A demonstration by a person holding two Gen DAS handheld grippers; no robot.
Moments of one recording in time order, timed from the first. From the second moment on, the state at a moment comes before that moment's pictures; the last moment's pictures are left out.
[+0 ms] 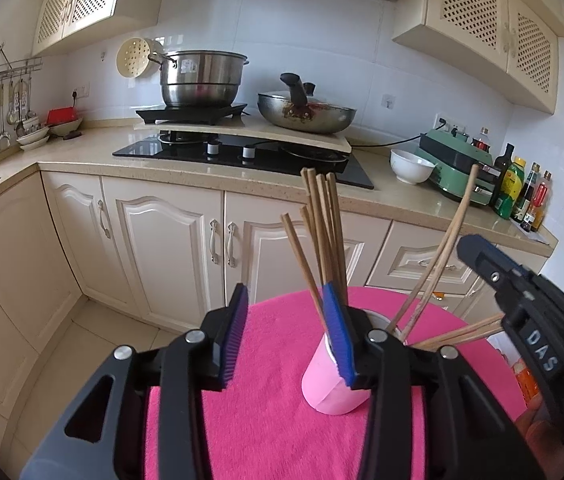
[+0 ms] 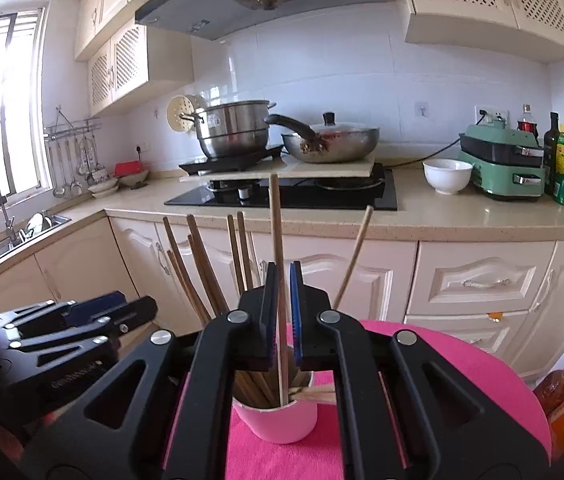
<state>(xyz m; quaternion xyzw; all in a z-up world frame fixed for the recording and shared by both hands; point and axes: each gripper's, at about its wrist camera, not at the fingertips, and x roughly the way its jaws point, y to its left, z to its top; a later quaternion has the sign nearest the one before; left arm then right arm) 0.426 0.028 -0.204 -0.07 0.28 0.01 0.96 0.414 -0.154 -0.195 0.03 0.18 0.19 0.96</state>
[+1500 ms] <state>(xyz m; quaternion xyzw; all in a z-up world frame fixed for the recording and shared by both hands) 0.347 0.017 -0.119 -0.06 0.23 0.04 0.97 0.349 -0.165 -0.128 0.04 0.24 0.16 0.96</state>
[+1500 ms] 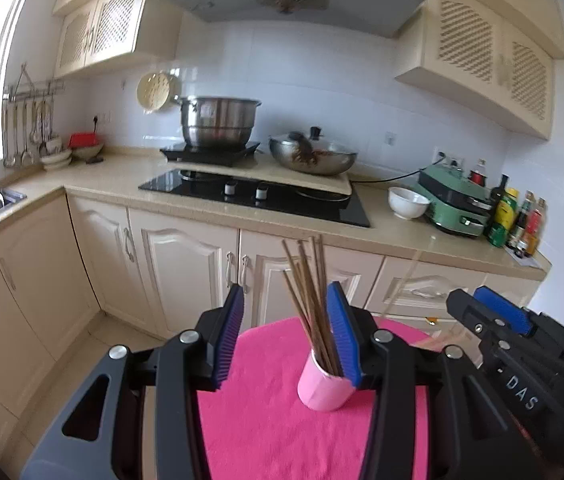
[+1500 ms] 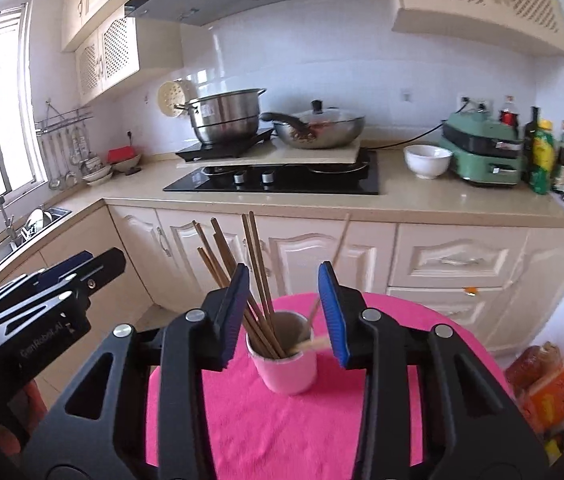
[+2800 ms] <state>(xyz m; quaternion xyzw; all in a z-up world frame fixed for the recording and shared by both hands) 0.080 0.006 0.095 -0.01 0.11 0.05 0.99 0.082 -0.177 0.062 0.03 0.14 0.12 0.98</state>
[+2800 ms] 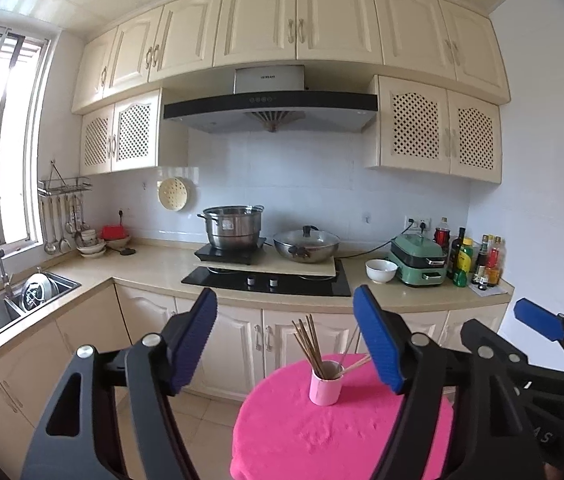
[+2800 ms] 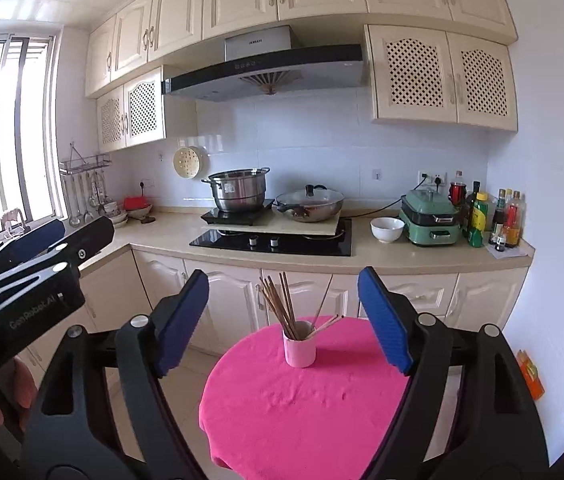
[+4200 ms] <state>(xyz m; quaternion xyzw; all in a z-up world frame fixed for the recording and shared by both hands) 0.086 -0.002 0.093 0.00 0.14 0.04 0.99 0.085 -0.179 0.059 0.03 0.16 0.13 0.98</state>
